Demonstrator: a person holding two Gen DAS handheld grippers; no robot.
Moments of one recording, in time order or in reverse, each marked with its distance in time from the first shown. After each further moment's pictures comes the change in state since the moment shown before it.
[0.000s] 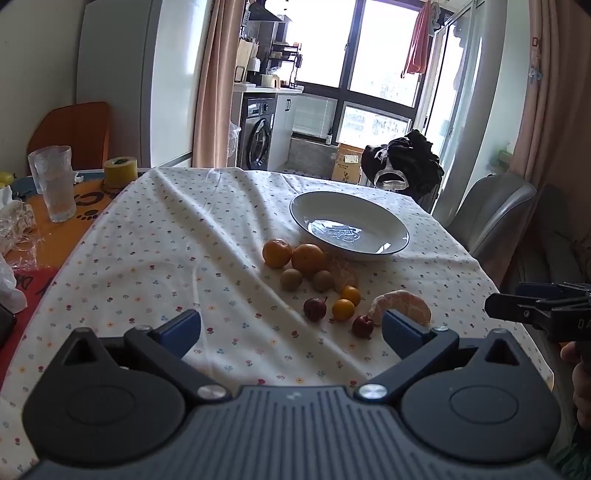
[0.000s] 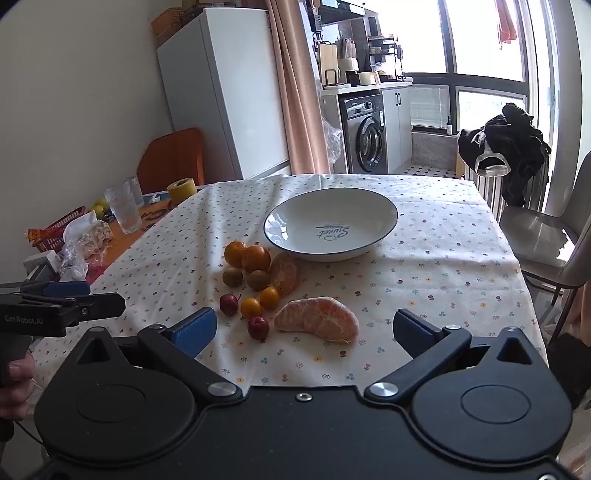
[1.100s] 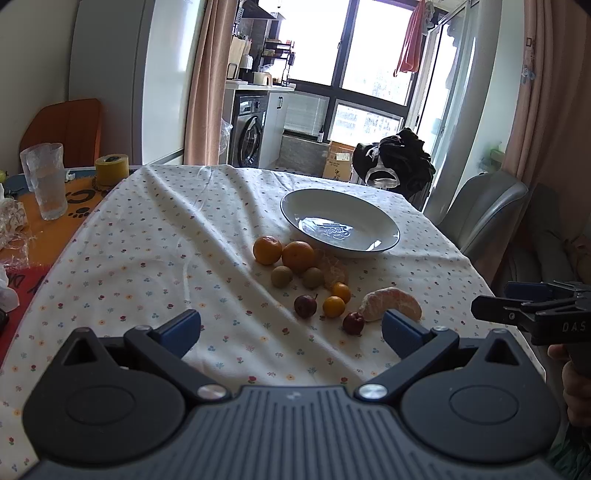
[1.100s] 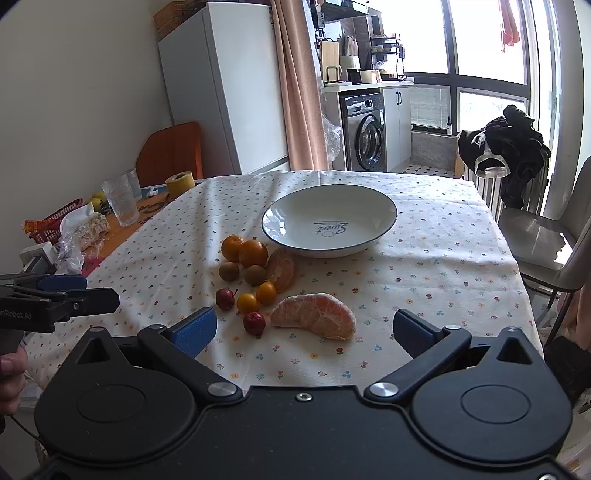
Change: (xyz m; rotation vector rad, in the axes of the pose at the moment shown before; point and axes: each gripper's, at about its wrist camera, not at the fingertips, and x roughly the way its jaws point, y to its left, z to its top) left arm 0.001 0.002 0.000 0.002 0.008 -0.034; right arm 0.002 0.002 -0.001 -0.024 0.011 -0.012
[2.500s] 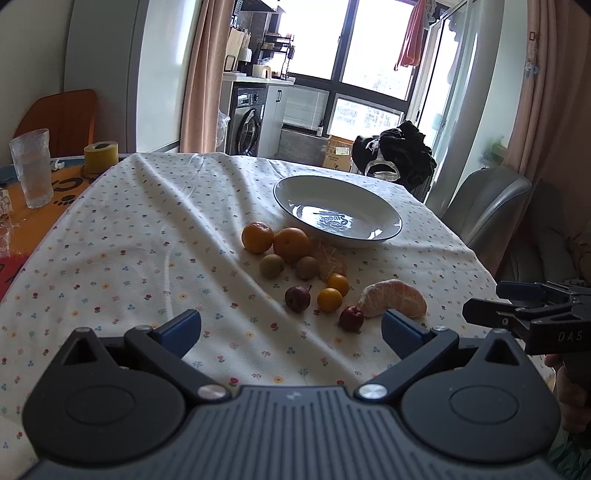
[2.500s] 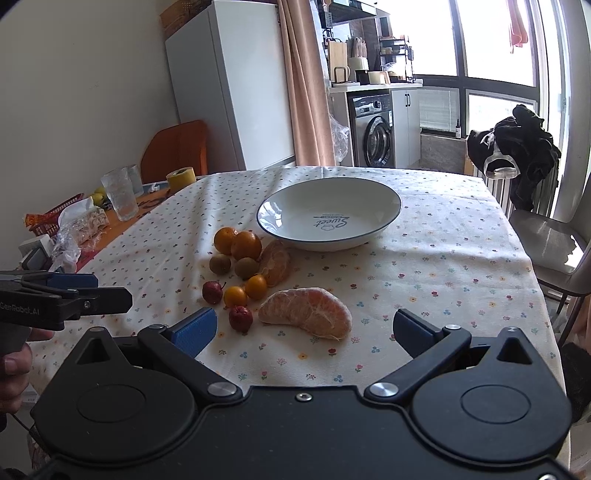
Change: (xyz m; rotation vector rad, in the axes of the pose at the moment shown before) left arm 0.034 -0.010 -0.012 -0.007 0.015 -0.010; right arm 0.026 -0.016 -0.015 -0.021 -0.016 0.034
